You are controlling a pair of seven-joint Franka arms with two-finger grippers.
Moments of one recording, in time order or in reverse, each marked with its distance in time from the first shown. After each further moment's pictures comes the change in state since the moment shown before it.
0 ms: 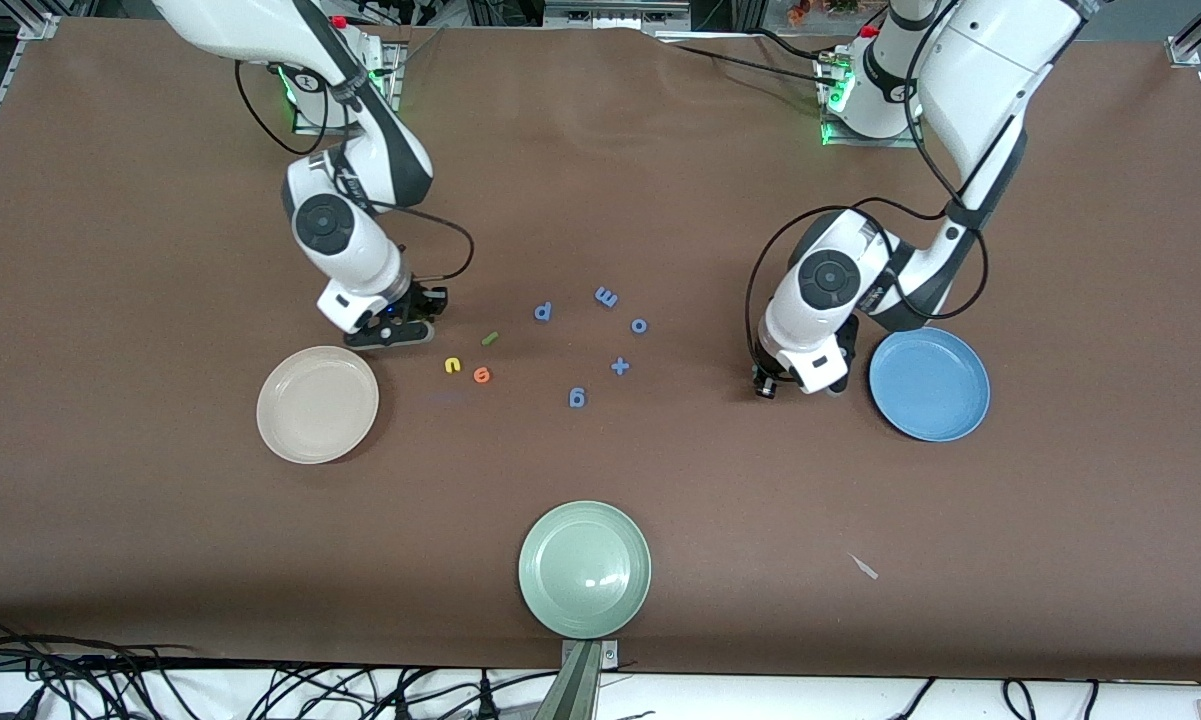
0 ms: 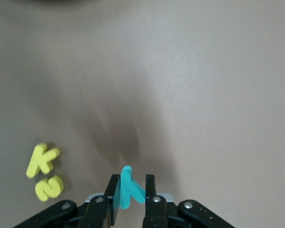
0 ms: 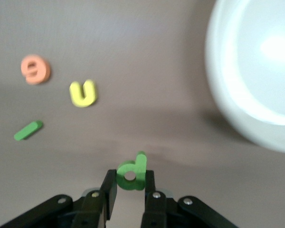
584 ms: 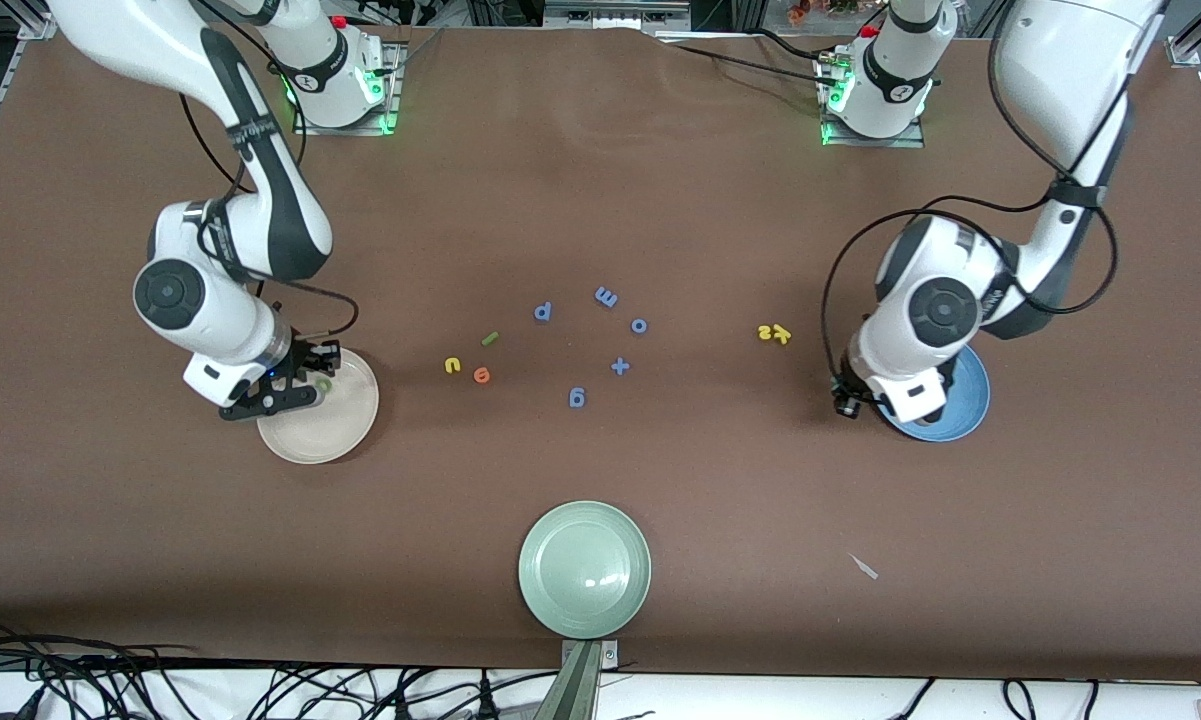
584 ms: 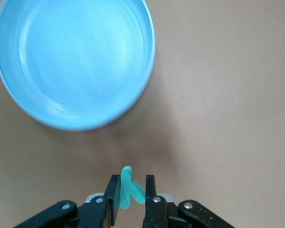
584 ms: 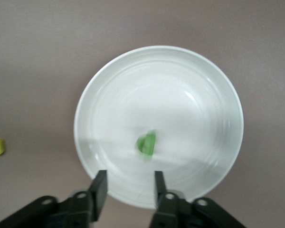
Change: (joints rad) left arm 0.175 -0.071 0.001 0.069 -0.059 -0.232 0.336; right arm -0.070 0.131 -0.152 0.258 -0.001 -0.115 -0.285
